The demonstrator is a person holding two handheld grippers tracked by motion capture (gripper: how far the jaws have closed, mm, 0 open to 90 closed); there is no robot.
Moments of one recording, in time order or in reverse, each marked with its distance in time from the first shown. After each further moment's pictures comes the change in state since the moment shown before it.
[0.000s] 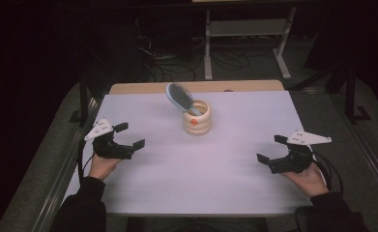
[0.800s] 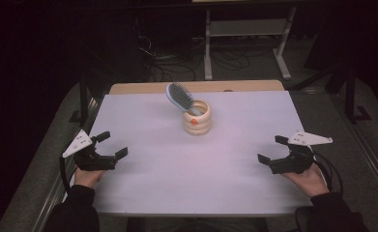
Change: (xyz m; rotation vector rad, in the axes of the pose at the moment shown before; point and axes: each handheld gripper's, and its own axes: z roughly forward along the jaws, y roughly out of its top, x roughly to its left) left arm 0.006 -0.031 -0.045 -0.065 0.084 -0.013; right arm -0.001 -0.002 -0.002 0.001 0.002 0.011
